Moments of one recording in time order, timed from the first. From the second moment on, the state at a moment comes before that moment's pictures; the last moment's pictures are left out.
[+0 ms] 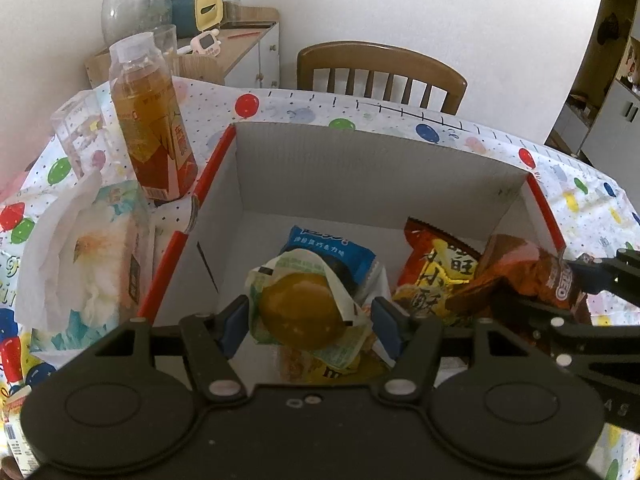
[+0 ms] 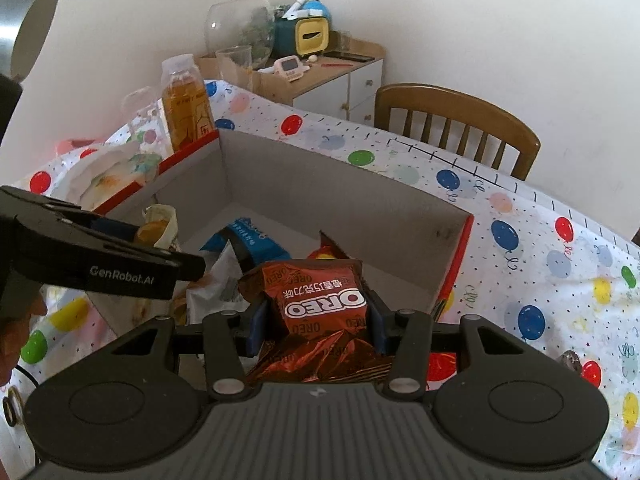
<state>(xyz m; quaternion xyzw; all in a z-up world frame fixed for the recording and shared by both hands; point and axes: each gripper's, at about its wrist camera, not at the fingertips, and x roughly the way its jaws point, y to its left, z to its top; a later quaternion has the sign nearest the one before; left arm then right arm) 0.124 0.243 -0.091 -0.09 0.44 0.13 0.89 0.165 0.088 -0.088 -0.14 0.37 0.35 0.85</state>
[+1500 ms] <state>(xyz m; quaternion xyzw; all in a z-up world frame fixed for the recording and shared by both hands) 0.082 0.216 -0.057 -0.08 0.40 0.12 0.91 0.136 0.041 -0.039 -0.06 0.34 0.38 0.85</state>
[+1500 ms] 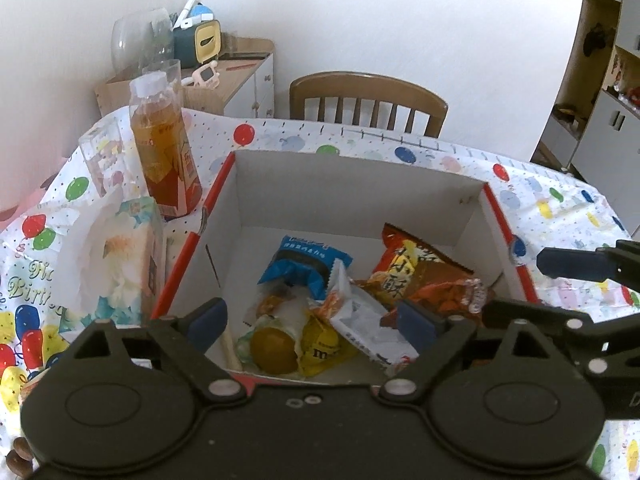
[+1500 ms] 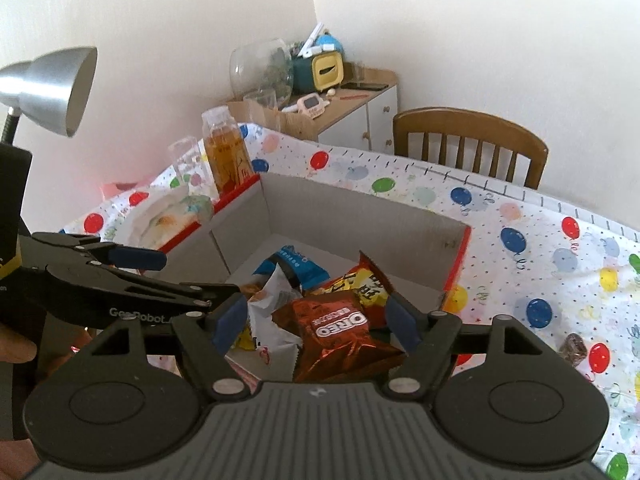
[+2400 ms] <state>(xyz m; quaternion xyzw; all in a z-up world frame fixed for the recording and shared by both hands) 0.076 0.119 -0.034 -0.05 0.35 0.06 0.93 0.139 -0.119 -0.052 -0.03 0.35 0.28 0.90</state>
